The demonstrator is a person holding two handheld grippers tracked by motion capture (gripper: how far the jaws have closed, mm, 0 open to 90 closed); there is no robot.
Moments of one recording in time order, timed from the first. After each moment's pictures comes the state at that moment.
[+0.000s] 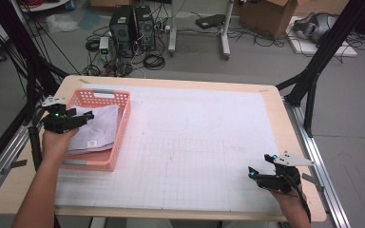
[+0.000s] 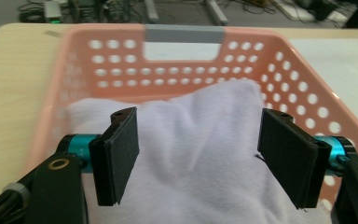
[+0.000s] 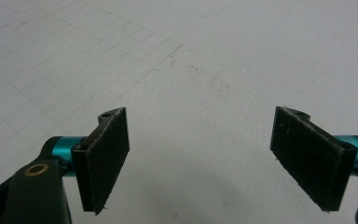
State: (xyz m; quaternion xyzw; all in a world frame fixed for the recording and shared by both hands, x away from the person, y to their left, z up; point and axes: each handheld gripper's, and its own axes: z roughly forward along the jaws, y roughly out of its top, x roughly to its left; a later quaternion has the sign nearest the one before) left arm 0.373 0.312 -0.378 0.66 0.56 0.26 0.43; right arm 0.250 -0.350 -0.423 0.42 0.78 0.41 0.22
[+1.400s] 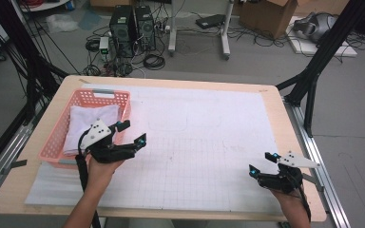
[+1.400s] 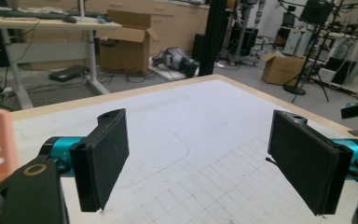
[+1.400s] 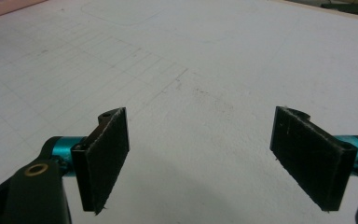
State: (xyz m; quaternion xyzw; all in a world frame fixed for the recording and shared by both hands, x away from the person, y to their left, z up) left arm 0.287 0.155 -0.373 0.68 0.33 0.22 0.62; right arm 0.246 -0.353 -0.418 0.41 0.76 0.45 0.23
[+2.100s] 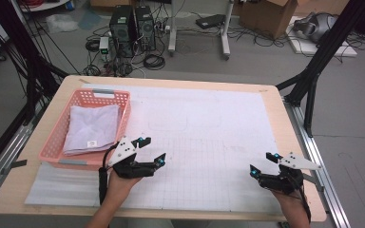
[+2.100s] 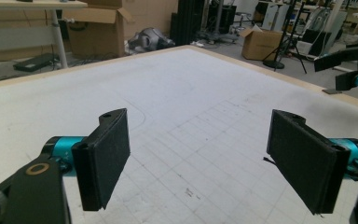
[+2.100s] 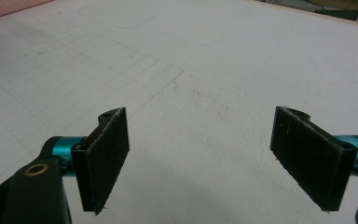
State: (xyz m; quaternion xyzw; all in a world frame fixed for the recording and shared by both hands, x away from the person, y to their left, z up) left arm 0.272 0.114 -0.418 0.71 0.30 0.19 0.60; right arm 0.244 -0.354 -0.420 0.41 0.75 0.46 0.24
